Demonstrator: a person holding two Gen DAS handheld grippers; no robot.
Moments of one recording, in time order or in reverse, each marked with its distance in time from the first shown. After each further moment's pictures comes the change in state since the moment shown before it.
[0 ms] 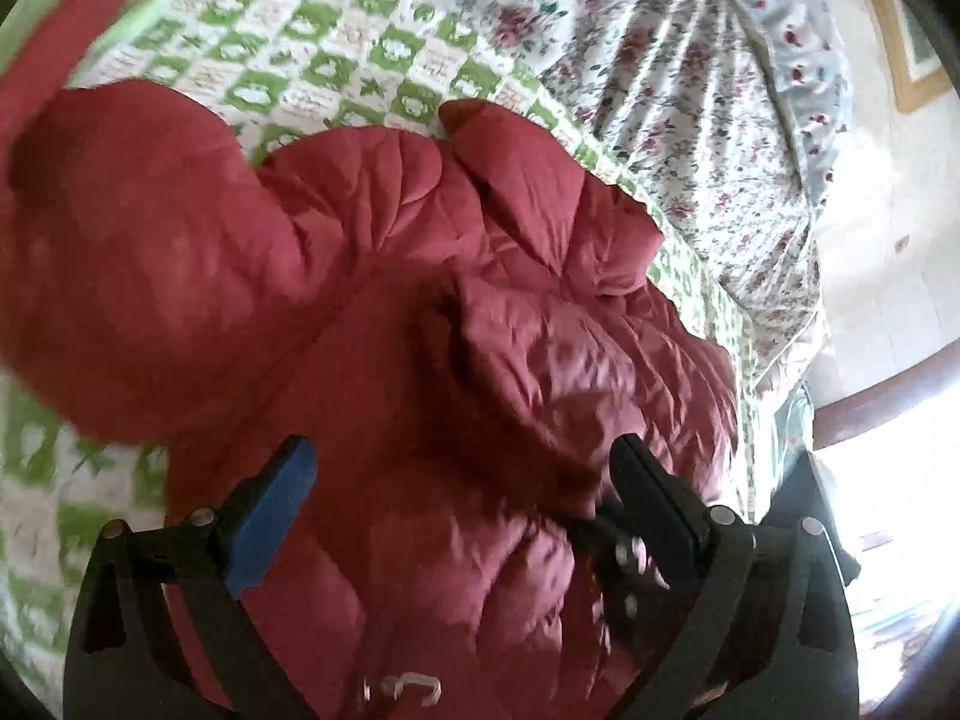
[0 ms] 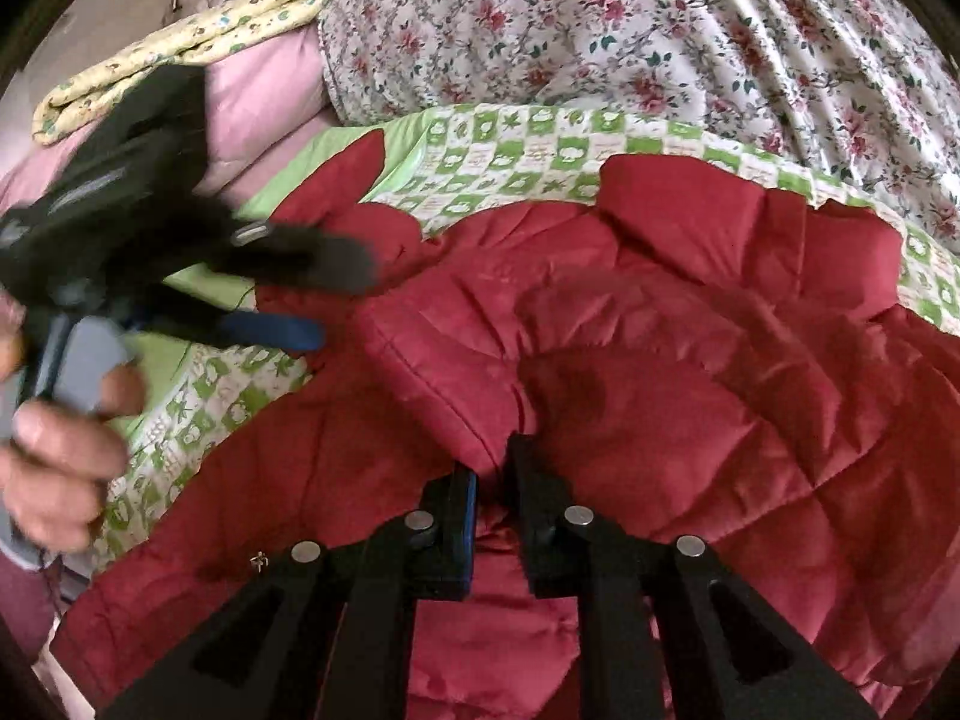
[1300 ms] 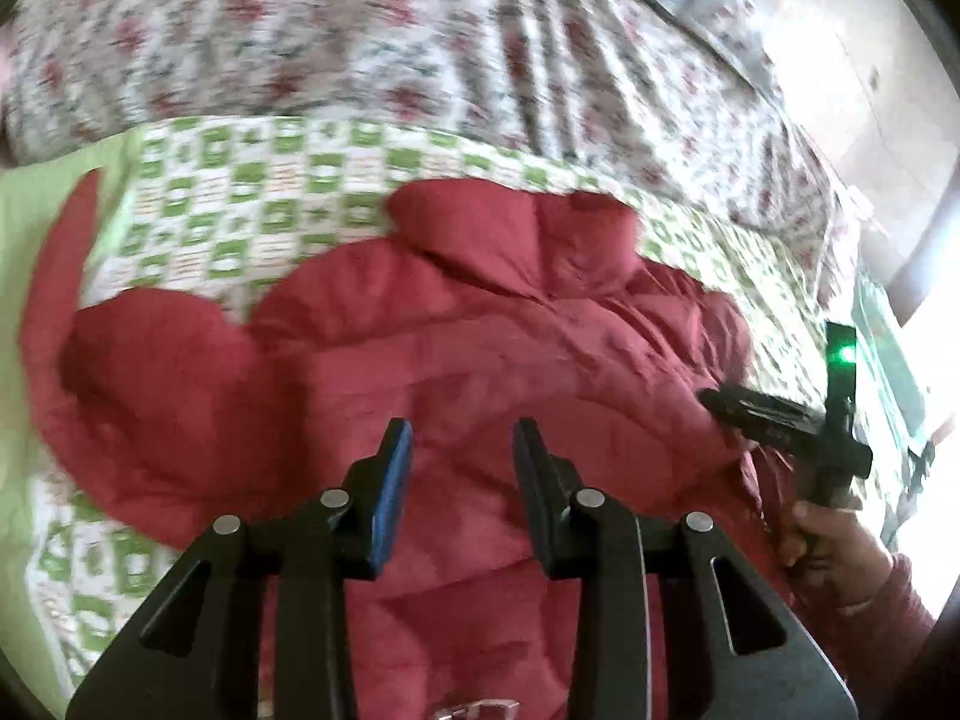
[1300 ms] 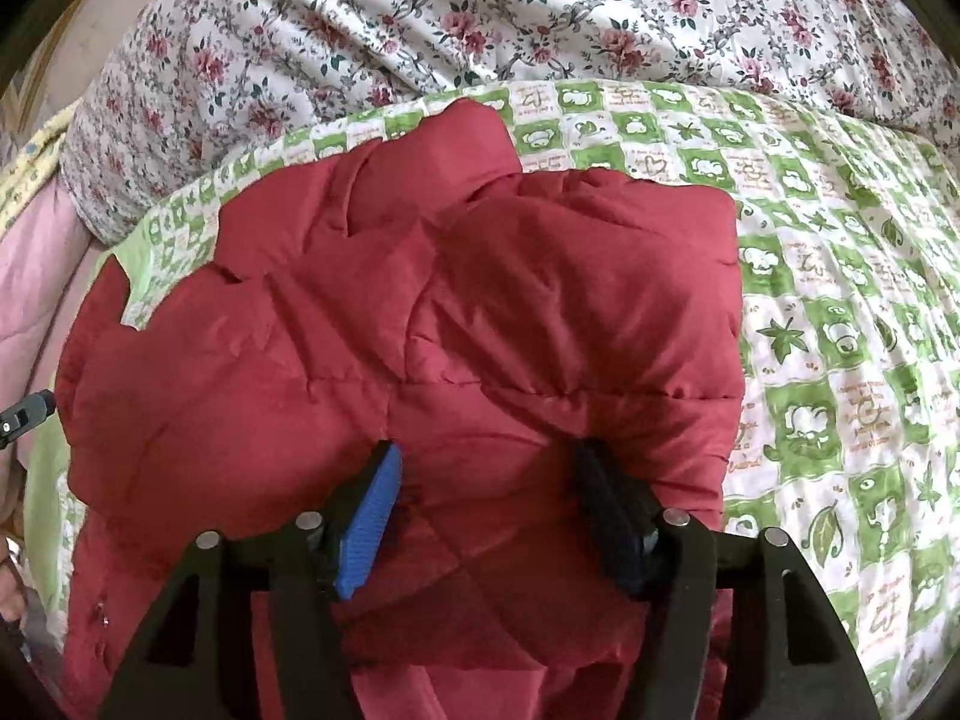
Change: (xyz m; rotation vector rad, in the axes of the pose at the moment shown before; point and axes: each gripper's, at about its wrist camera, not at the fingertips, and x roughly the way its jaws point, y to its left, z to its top) left arm -0.013 -0.066 -0.018 0.422 -0.161 0.216; right arm -0.055 -0.178 -0.042 0.392 -0.007 -0.363
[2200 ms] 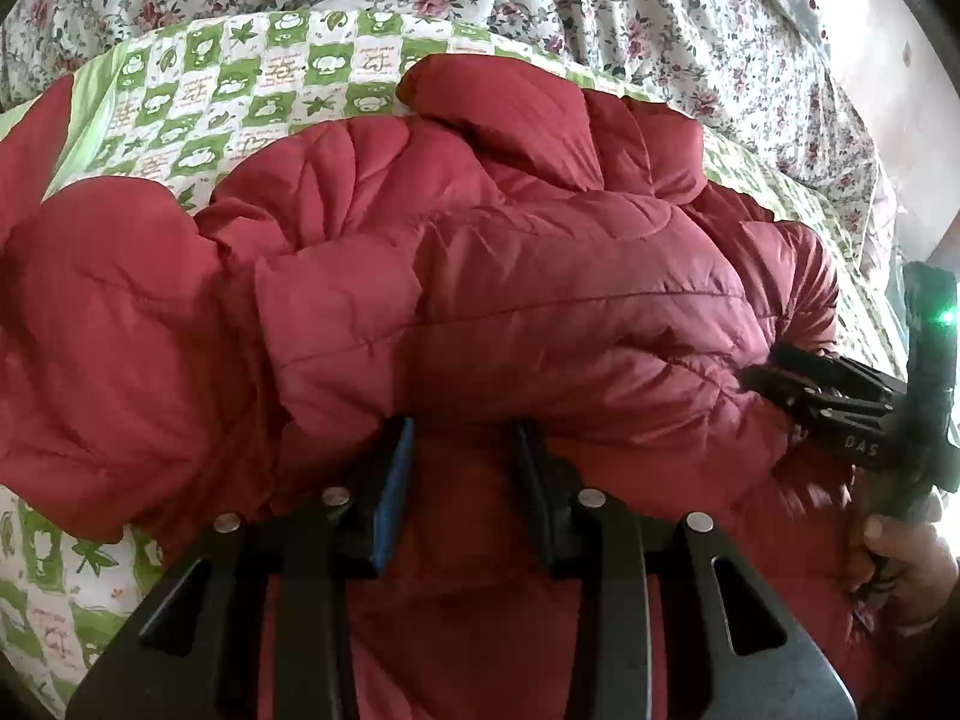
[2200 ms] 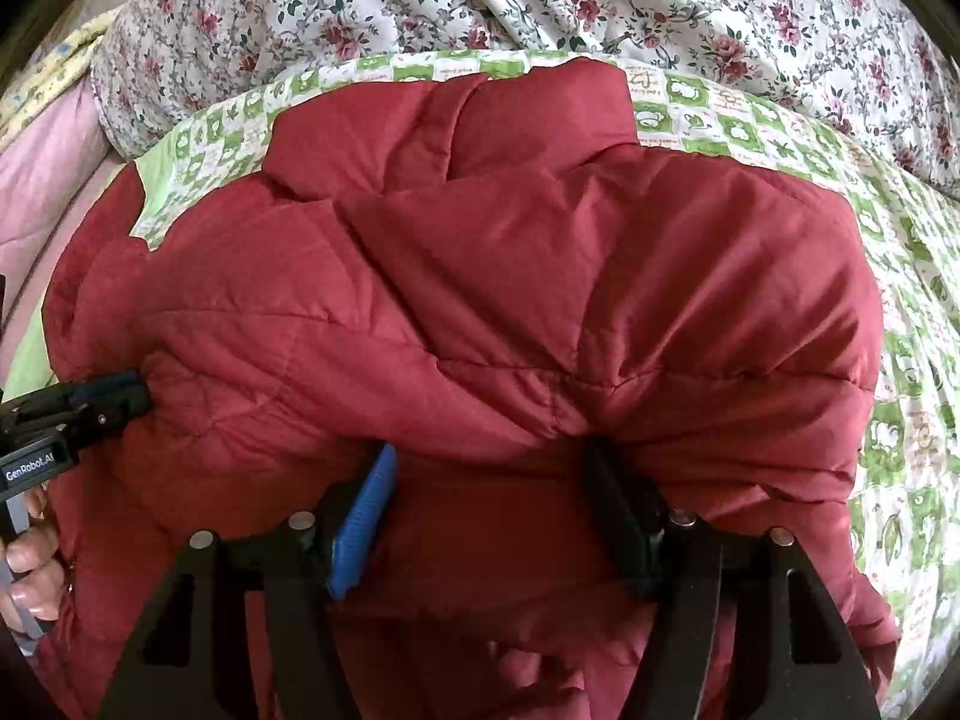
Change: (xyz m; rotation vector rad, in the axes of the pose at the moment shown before) left arm 0.071 0.015 -0.036 -0.033 0.071 0.055; right arm 0.031 0.061 -0.013 -0.156 0.048 -0.025
